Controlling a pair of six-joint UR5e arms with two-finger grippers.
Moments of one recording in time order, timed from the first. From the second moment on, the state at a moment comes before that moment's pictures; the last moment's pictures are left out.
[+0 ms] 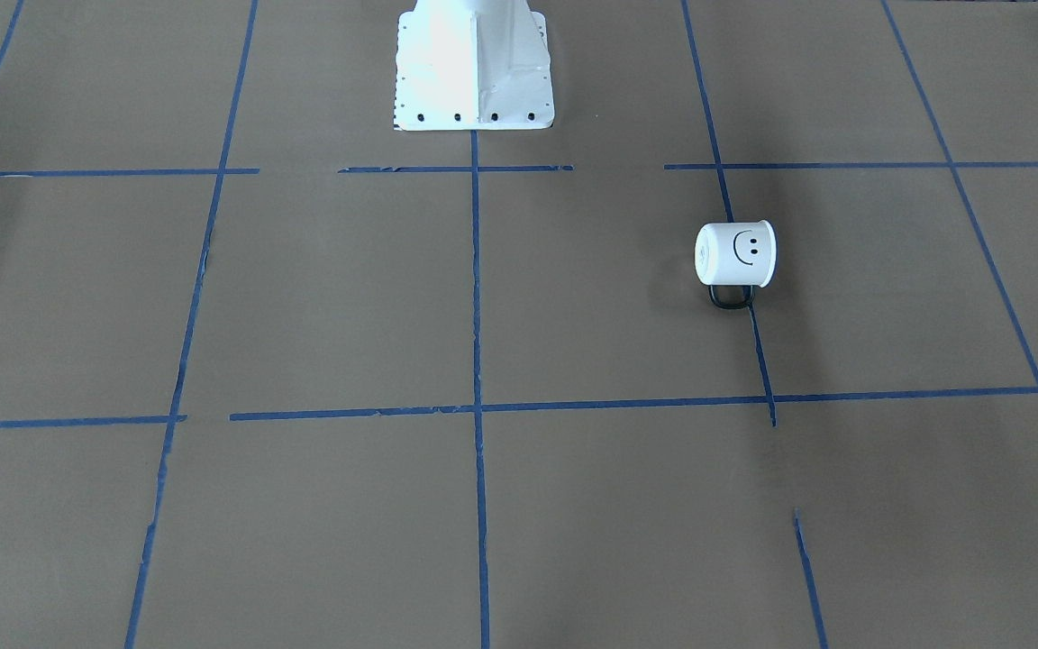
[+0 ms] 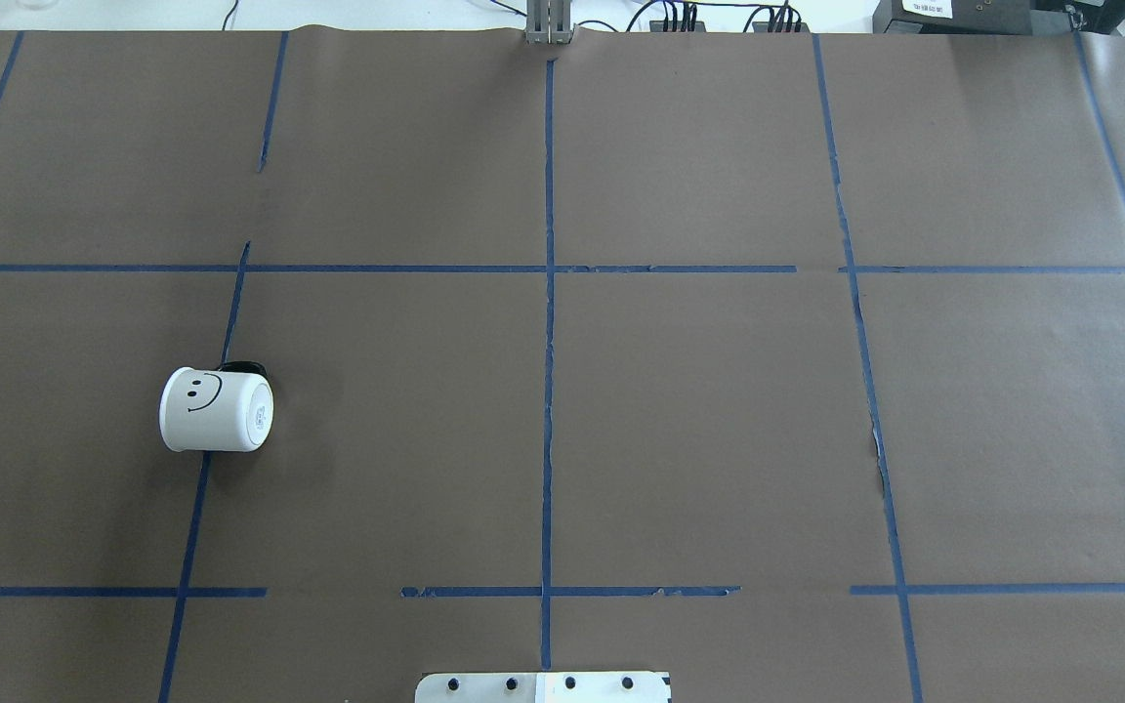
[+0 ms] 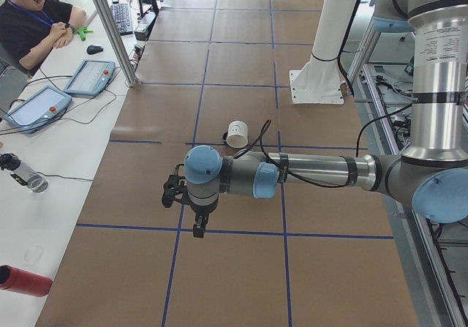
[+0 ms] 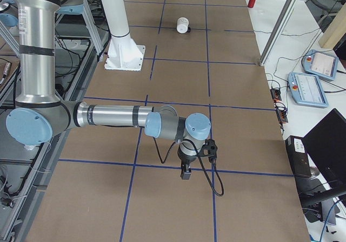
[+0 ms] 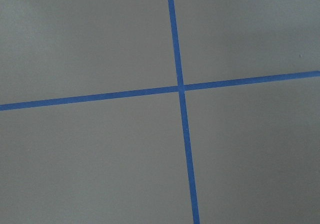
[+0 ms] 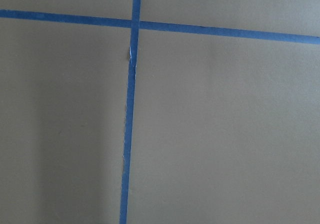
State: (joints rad) left arm -1.62 -1.50 -1.68 -1.64 -2.38 0.07; right arm 1.57 -1.63 1.65 -1.72 2.28 -0.15
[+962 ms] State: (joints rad) left arm -1.48 -1.51 -1.68 -1.80 -2.52 0.05; right arm 1.57 -1.63 1.65 -1.72 2.28 -0.15
